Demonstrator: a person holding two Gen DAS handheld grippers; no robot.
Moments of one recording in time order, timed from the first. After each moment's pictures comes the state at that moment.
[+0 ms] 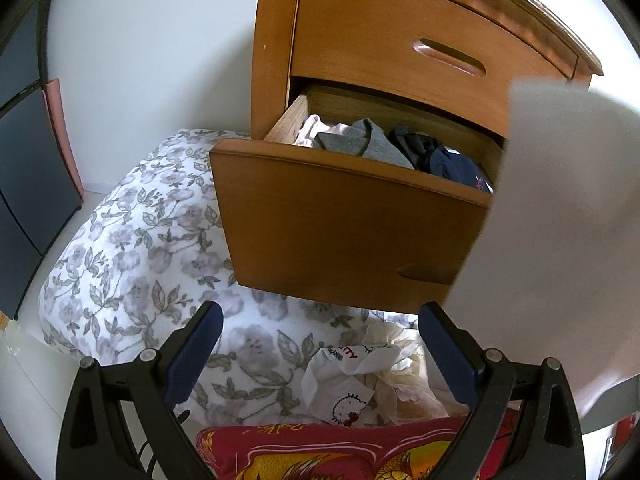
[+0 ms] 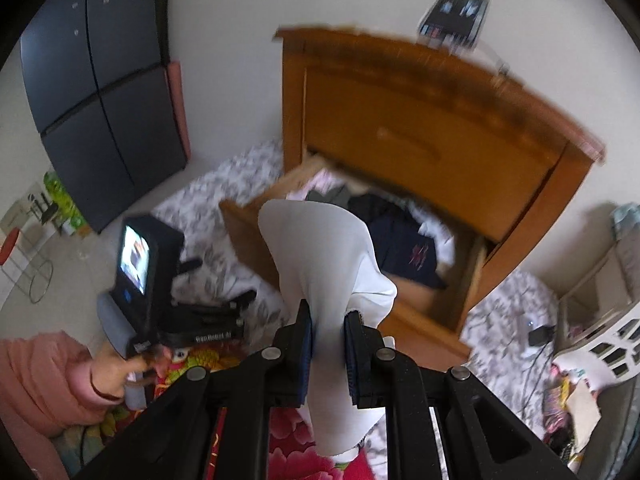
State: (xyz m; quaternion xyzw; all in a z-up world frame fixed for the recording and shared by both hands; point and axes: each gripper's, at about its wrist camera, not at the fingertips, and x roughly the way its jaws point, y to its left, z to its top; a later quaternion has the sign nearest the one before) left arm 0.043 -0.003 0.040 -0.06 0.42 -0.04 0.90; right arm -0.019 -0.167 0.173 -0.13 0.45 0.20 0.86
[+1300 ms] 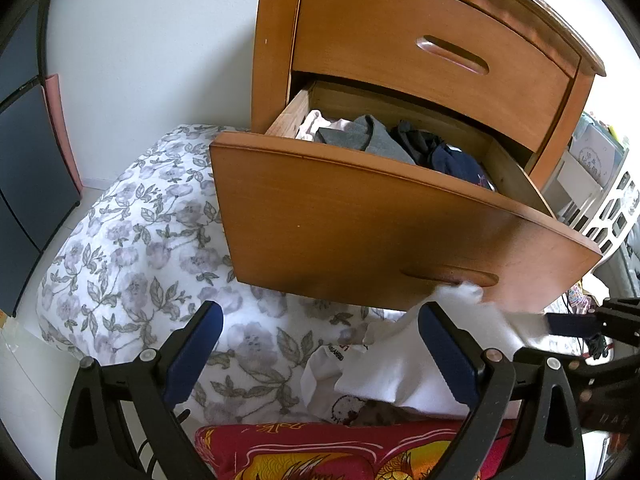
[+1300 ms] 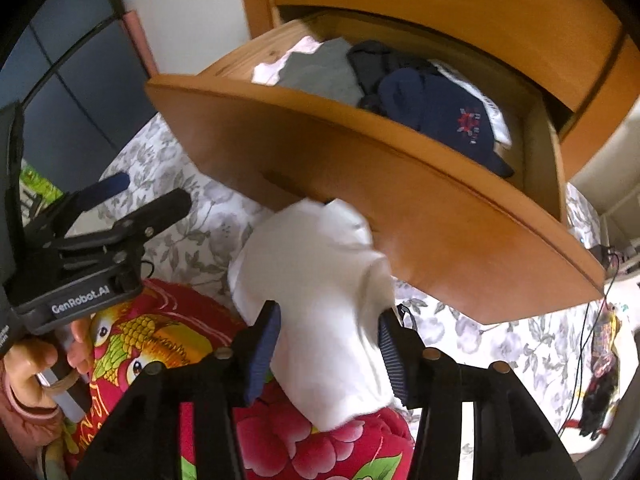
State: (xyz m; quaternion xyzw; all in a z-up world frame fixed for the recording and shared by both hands) left arm 0.045 -0.001 0.037 -0.07 0.43 -0.04 0.90; right arm 0.021 -0.168 0.029 -0.09 0.57 0.16 0.80
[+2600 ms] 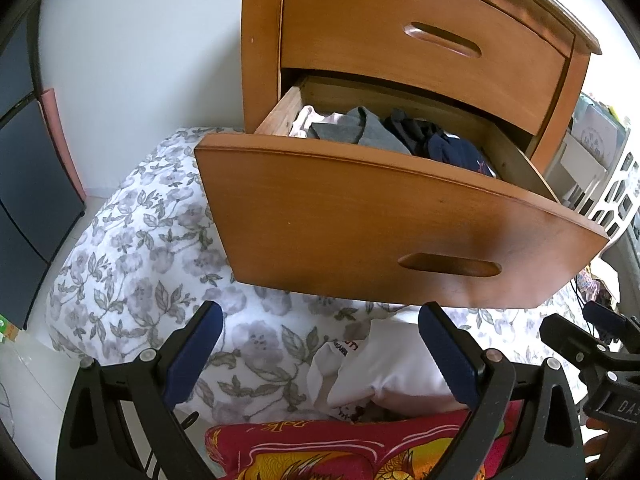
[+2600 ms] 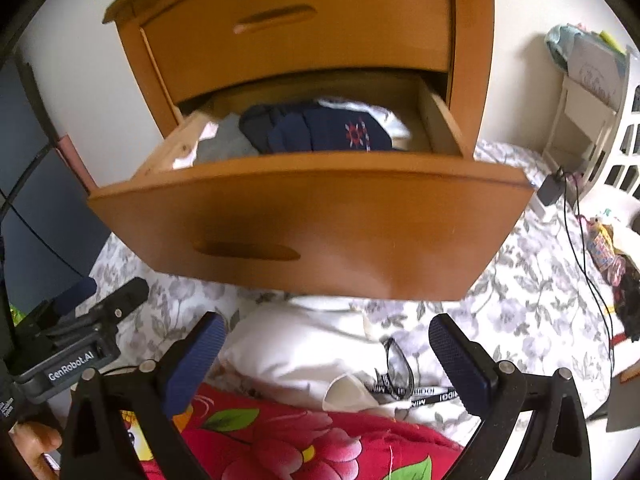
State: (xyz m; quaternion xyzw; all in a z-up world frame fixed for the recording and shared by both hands) left arm 0.045 -0.008 0.035 -0.04 0.43 -0.03 0.90; right arm -0.003 -0.208 0.029 0.05 0.48 0.03 0.88
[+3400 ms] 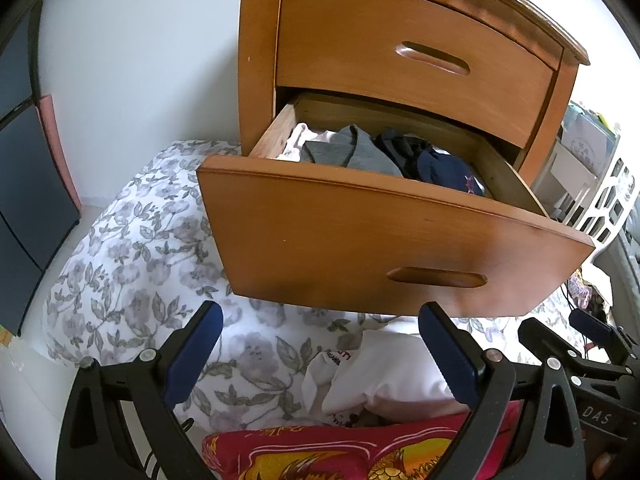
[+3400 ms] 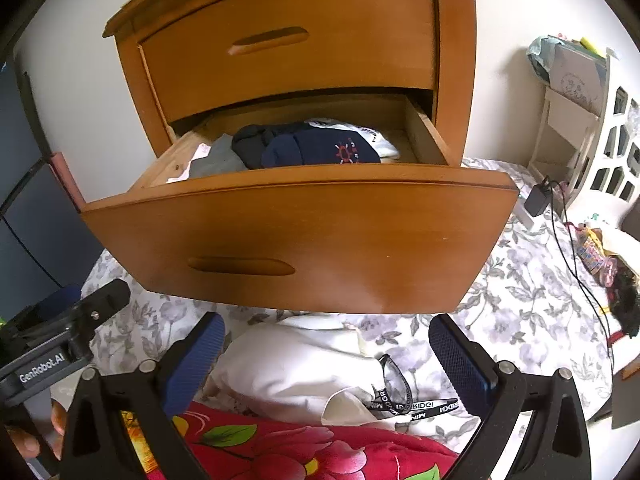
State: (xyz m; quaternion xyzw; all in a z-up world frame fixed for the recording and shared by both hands) left arm 0.041 -0.009 0.047 -0.04 0.41 -0.05 0.91; right arm -0.011 -0.203 0.026 0.05 0.44 0.00 0.90
